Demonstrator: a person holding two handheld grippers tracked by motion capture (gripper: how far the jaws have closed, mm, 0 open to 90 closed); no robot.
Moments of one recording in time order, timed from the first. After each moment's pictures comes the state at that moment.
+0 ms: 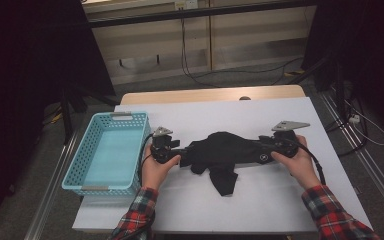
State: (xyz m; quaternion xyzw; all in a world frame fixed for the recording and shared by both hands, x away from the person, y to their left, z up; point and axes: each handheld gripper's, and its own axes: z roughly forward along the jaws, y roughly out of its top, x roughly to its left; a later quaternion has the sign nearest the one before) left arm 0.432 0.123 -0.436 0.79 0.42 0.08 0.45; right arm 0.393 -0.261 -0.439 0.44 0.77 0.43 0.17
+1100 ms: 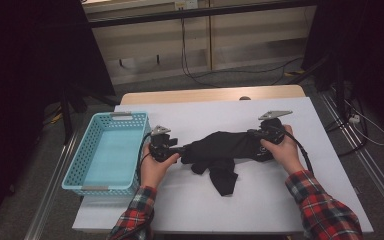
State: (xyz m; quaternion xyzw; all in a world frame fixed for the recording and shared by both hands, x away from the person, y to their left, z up) left arm 0.438 0.127 -0.438 0.78 0.42 0.08 0.46; right arm 0.439 -0.243 -0.442 0.45 0.78 0.39 0.18
